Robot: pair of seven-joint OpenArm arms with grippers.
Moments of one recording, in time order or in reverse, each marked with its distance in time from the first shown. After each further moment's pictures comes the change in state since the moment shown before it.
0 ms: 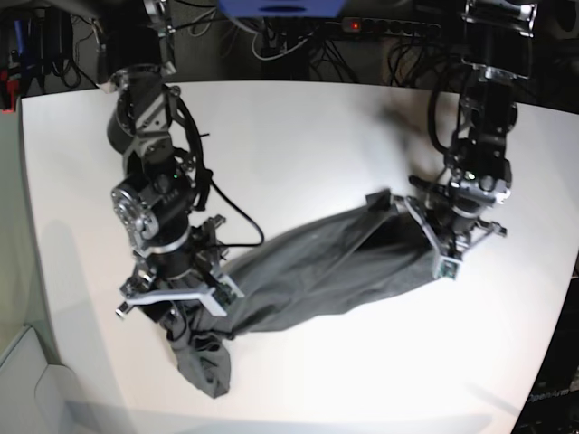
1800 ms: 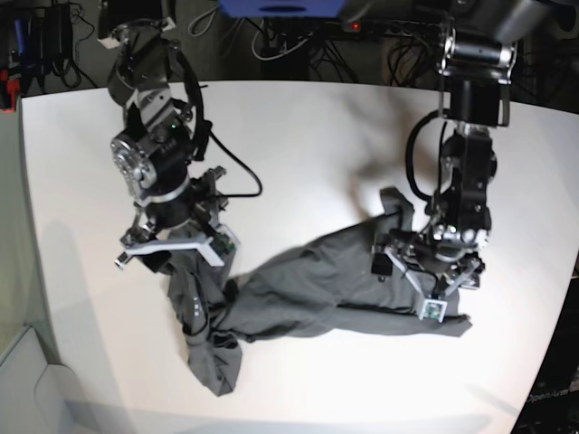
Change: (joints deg) left arm -11.5 7.0 -0.4 -17.0 0.2 -0.2 -6.5; right arm -10.9 -0.4 0.7 5.8 0.0 0.0 0.3
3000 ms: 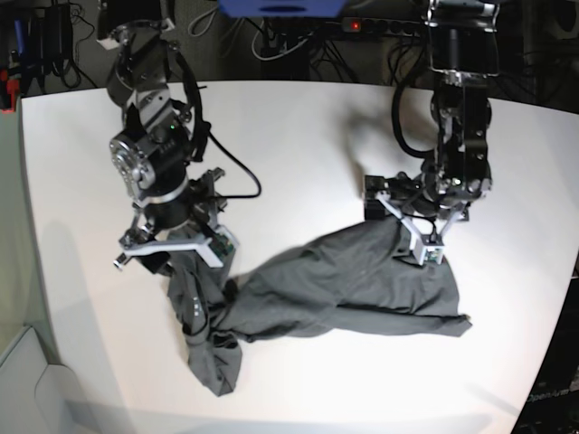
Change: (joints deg) left arm 10.8 3.5 -5.9 8.5 -8.4 0.3 15.1; right arm 0.2 0.2 0.2 0.1 -0.2 0.0 0.3
